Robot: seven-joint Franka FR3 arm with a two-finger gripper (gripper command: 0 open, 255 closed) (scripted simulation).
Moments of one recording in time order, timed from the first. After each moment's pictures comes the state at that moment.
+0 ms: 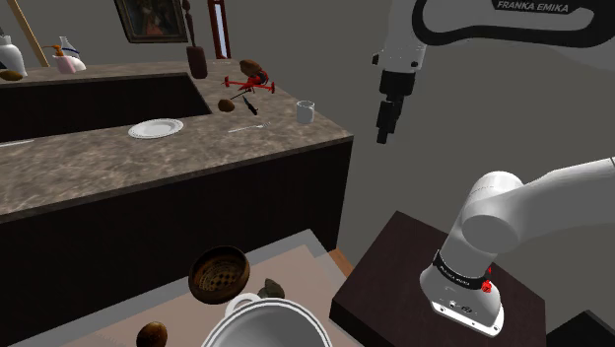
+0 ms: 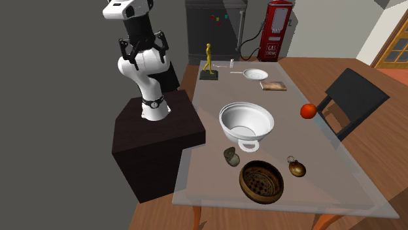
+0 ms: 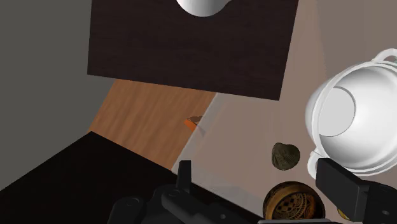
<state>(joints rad) -0.02 -0.82 0.01 -2.37 0.09 1.50 -0.16</state>
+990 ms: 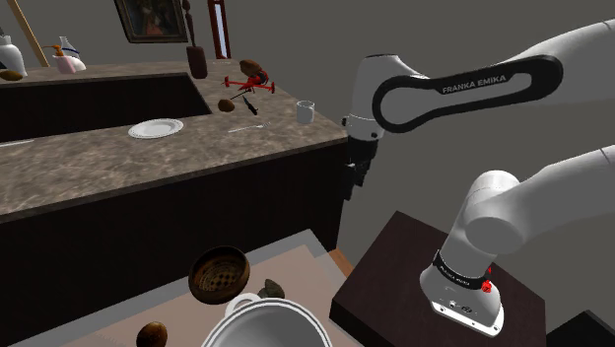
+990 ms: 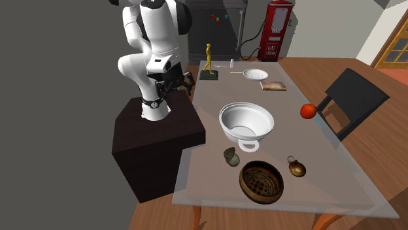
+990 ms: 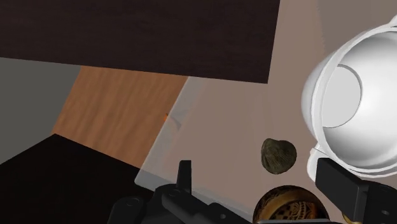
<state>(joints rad) 0.05 -0.73 0.17 -2.69 0.27 1.95 -0.03</state>
